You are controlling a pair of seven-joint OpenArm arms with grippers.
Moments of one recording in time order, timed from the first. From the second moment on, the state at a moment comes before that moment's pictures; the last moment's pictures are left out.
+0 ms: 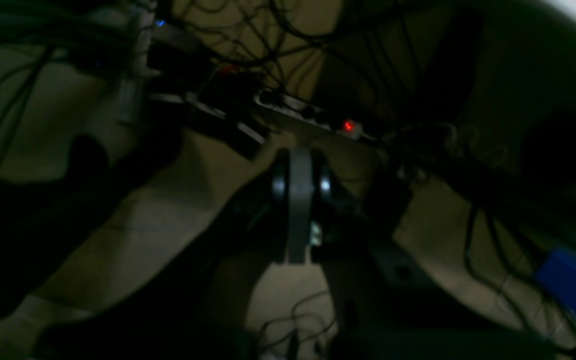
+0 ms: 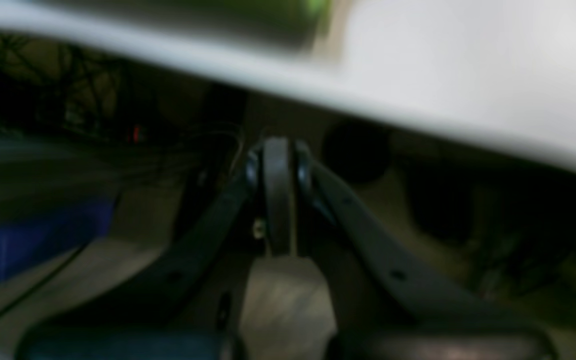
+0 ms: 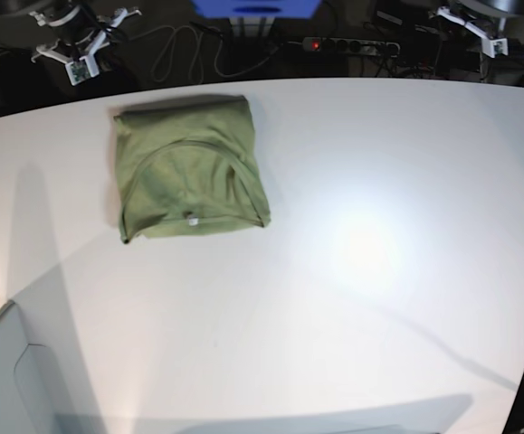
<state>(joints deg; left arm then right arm) 43.9 -3.0 -50.7 94.5 -18.4 -35.5 43.1 -49.1 -4.9 32.8 116.4 2.9 46.7 -32.7</state>
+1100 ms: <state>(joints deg) 20.9 -8.7 -4.1 23.7 -10.8 -26.4 1.2 -25.5 4.9 -8.3 23.4 3.1 -9.9 15.3</state>
